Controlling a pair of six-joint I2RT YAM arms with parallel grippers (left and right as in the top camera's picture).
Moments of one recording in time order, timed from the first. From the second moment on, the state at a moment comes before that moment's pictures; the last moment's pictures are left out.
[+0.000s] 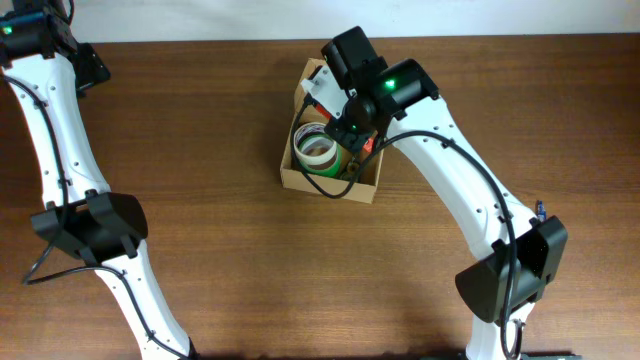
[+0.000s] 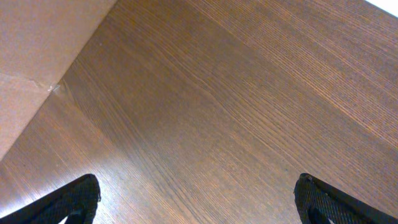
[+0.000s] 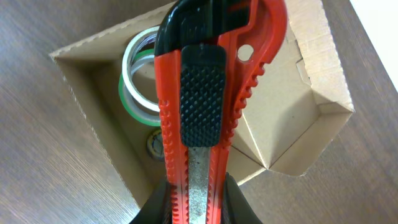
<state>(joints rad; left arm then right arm) 0.29 2.39 2.75 -1.48 -0.38 -0.28 0.52 1.99 2.03 -1.20 0.06 -0.43</state>
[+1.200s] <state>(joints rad) 0.29 2.39 2.75 -1.48 -0.38 -0.28 0.60 2.19 2.03 -1.30 0.09 -0.69</state>
